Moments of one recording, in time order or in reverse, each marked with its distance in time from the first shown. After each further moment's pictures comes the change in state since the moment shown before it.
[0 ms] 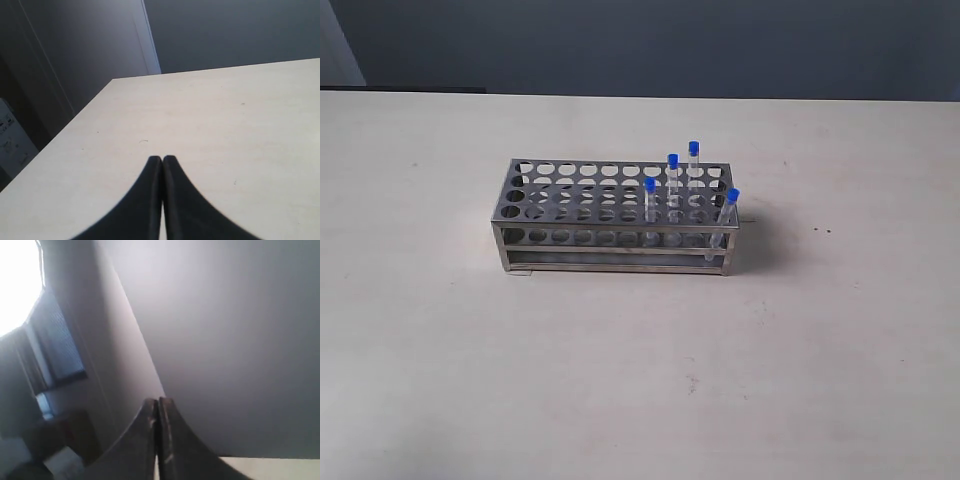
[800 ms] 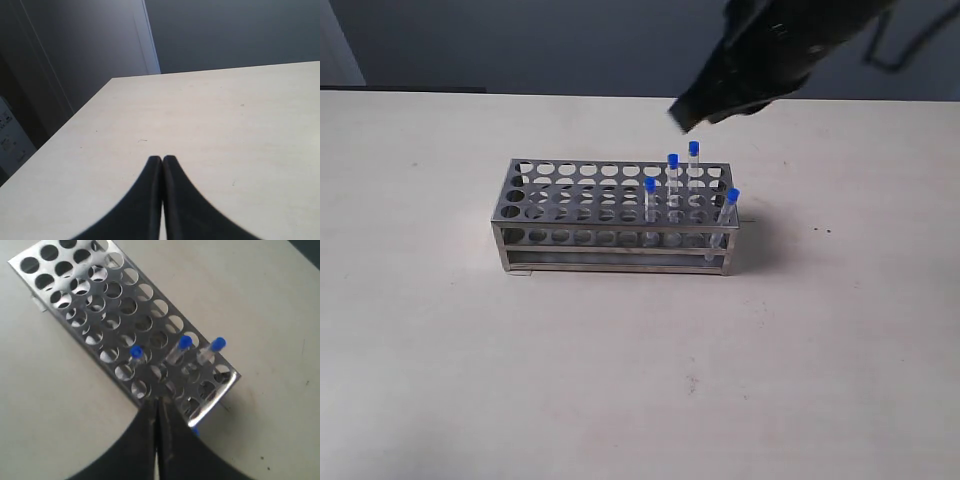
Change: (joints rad) left arm 0.000 0.000 0.000 0.004 0.001 -0.021; right arm 0.726 1.527 -1.059 -1.653 0.233 0.738
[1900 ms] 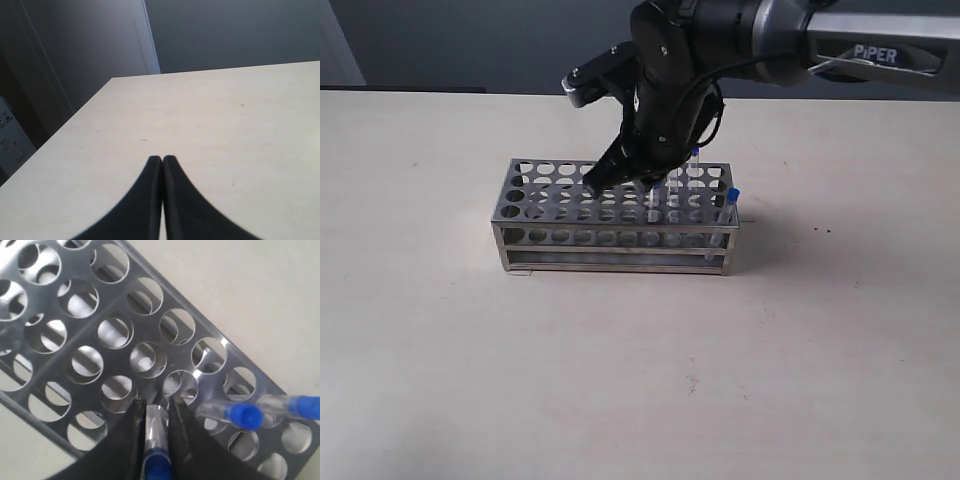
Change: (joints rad) left arm 0.000 0.000 0.000 0.000 0.000 0.000; right arm 0.089 0.441 -0.237 -0.167 0.001 0.266
